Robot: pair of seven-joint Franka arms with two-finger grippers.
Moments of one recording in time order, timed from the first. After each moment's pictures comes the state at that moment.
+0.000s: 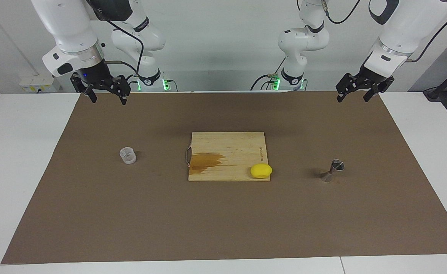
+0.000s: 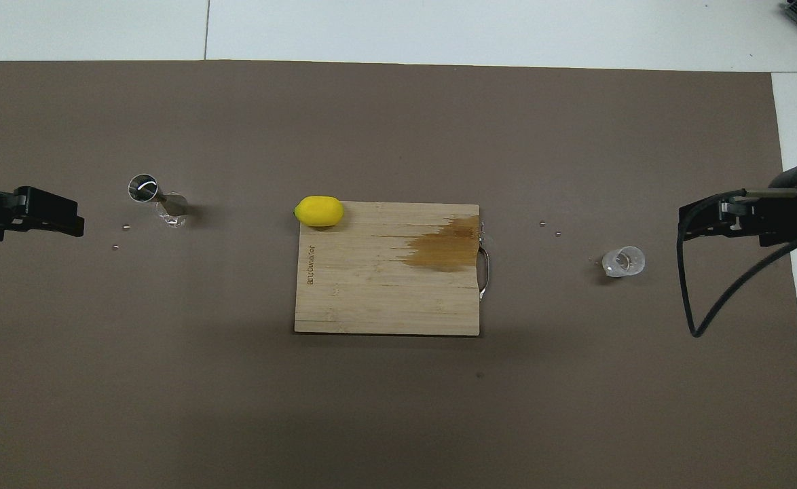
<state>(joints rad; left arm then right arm) 0.00 -0.02 -0.07 -1.57 -0.05 1.52 -0.05 -0.04 -0.03 0.11 -1.60 -0.03 1.53 0.17</state>
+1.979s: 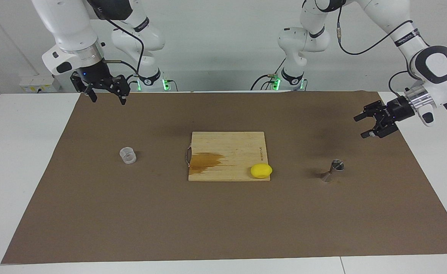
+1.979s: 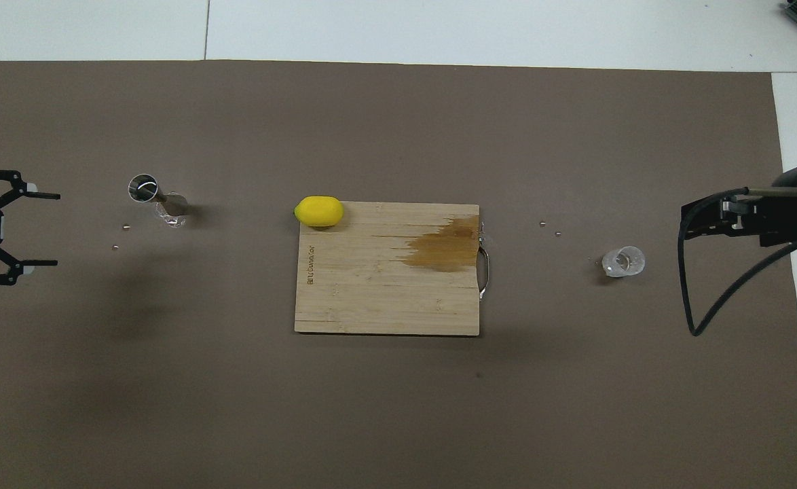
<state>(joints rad) -0.27 0.22 0.71 -1.84 -0.95 1.60 -0.82 -0.04 -0.03 0.11 -1.59 -0.03 1.54 0.19</state>
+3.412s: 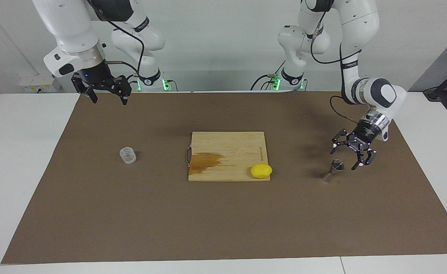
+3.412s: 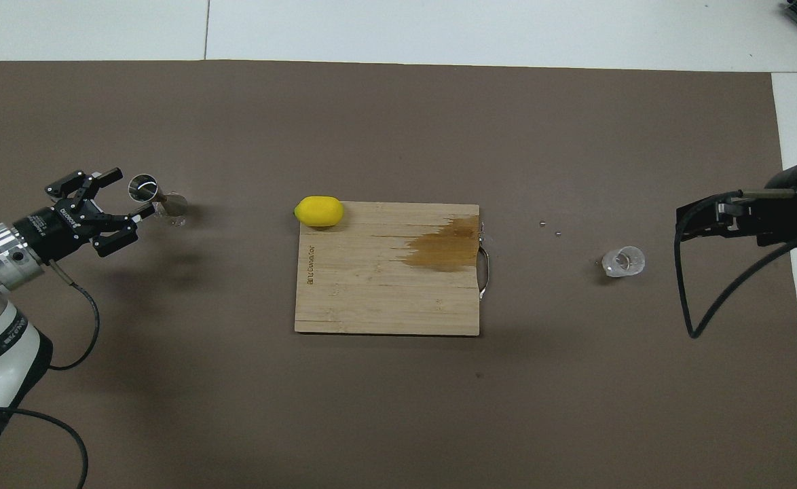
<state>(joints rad) -0.49 0.24 0.73 -2.19 -1.68 2.07 -1.00 -0.04 -0.02 0.12 -1.60 -0.03 1.54 0.16</state>
